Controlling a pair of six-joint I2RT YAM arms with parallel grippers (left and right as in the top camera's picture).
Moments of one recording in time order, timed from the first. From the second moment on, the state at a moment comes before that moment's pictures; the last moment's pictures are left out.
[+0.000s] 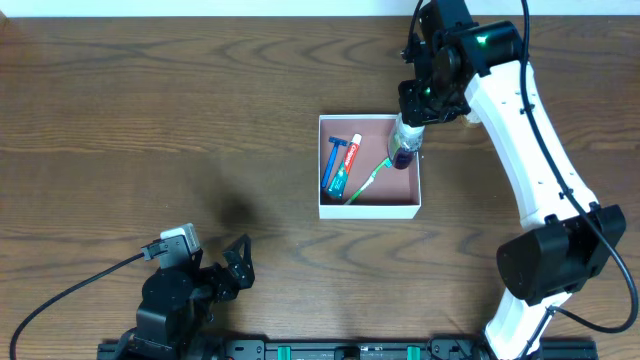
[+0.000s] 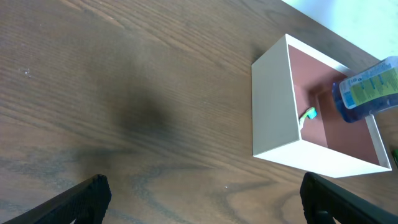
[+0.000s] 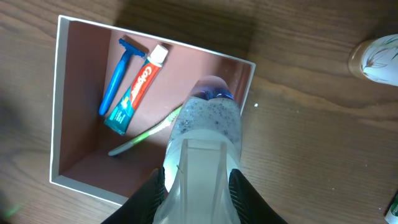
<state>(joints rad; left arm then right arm) -0.30 0.19 0.47 -0.87 -0.04 -0.59 0.30 1.95 1.99 -1.37 -0.10 0.13</state>
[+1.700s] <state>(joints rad) -0.30 0.18 0.47 -0.87 -0.04 -0.59 0.31 2.07 1.99 -1.28 -0.02 0.20</state>
